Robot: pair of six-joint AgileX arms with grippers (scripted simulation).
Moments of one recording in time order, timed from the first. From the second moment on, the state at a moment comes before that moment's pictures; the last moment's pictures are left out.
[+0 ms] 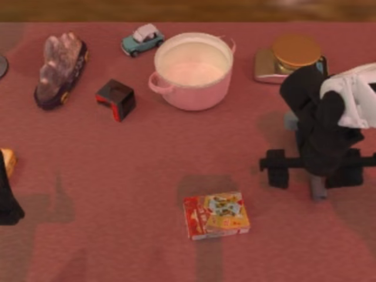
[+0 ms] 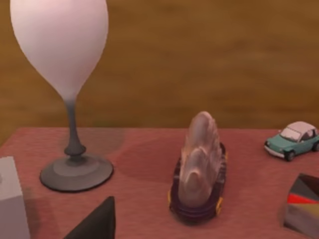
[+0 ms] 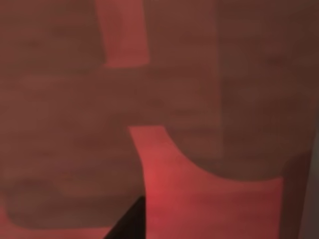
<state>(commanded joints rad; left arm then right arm) 0.00 0.00 0.00 0.00 0.00 0.00 0.42 1.99 1.13 -0.66 0.13 0.45</state>
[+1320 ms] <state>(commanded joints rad) 0.00 0.00 0.00 0.00 0.00 0.00 0.44 1.91 1.11 -0.45 0.02 0.42</state>
